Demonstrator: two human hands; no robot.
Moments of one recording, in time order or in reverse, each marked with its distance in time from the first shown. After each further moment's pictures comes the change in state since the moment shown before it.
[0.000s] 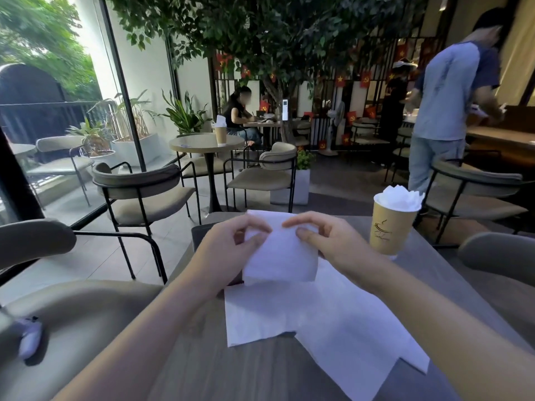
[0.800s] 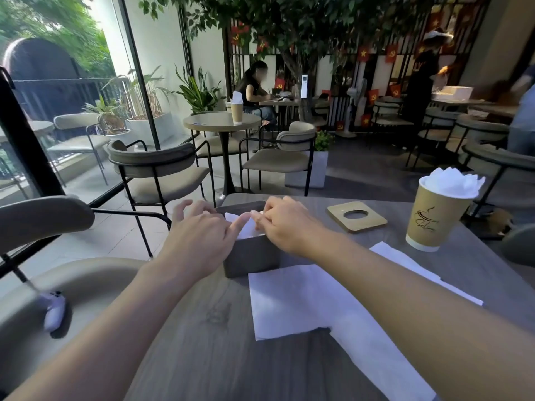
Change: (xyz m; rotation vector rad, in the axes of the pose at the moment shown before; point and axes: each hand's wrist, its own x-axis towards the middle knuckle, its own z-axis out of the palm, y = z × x) left_hand 0.013 -0.077 -0.045 1.082 -0.117 -0.022; right_hand 0.084 0.010 0.098 -0.823 -0.177 -0.062
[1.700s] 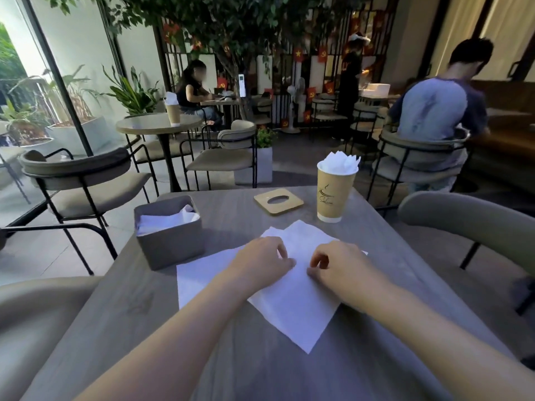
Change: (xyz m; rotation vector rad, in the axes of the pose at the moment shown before) left_hand -0.012 0.208 0.017 -0.593 -0.389 0.067; right_hand -0.206 0.110 -0.038 0.008 0.055 0.524
